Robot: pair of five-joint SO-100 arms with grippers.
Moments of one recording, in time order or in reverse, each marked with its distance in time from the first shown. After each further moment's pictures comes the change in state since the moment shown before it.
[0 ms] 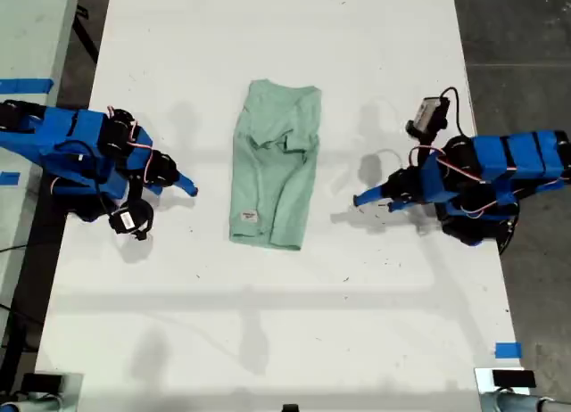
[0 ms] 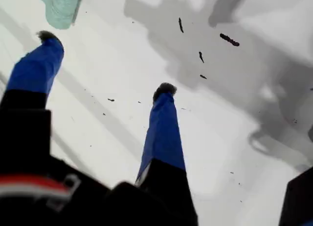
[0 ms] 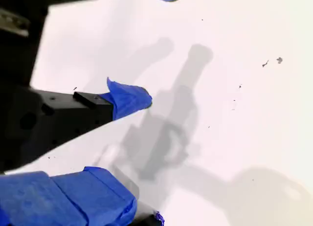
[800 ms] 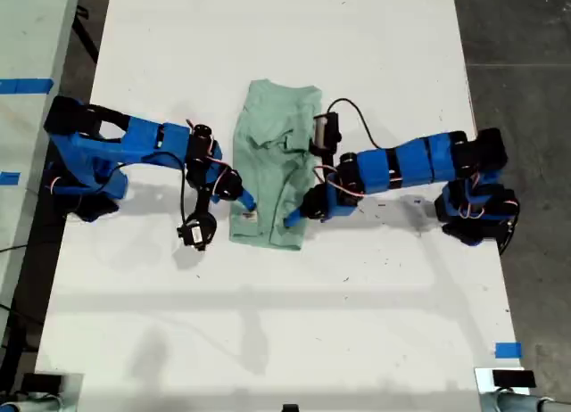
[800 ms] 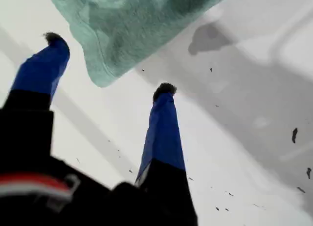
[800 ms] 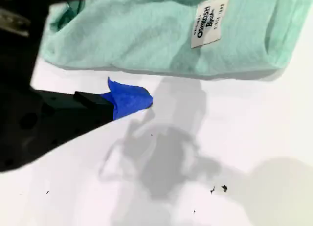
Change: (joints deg) arm 0 -0.5 -55.9 -46.3 -6.8 10.6; arm 1 -1.3 -75.3 -60.1 -6.3 -11.9
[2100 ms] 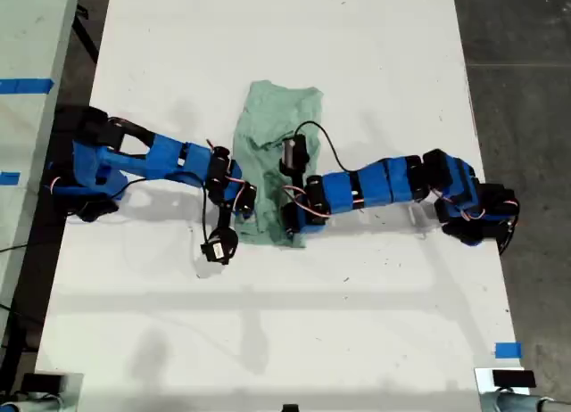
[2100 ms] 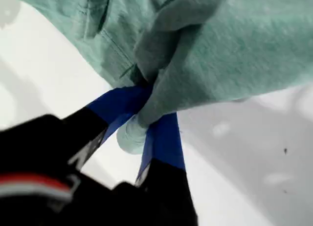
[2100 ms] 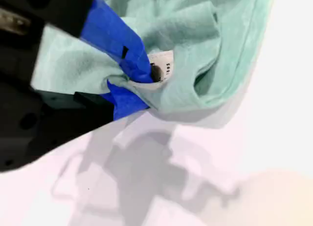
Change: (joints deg) arm 0 5.0 -15.1 -7.6 -14.1 -3.4; arm 1 -4.7 -28.4 -30.8 3.5 1.0
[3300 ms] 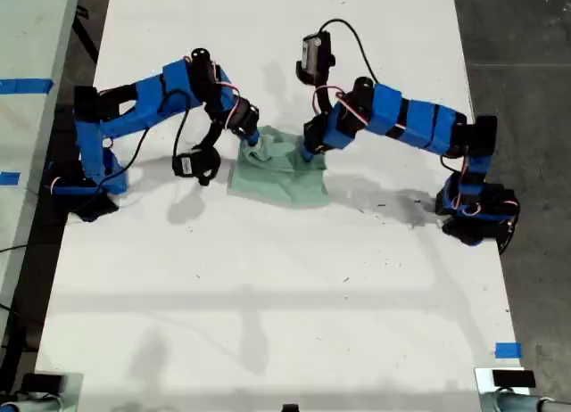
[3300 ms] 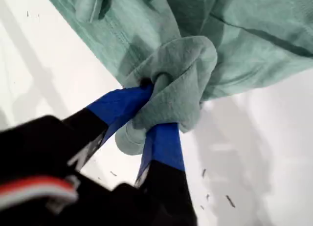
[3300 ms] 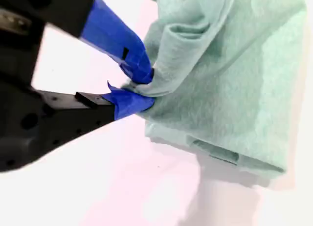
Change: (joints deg) arm 0 -23.9 5.2 -34.2 29.8 38.5; arm 1 23.0 27.9 3.5 13.4 -33.0
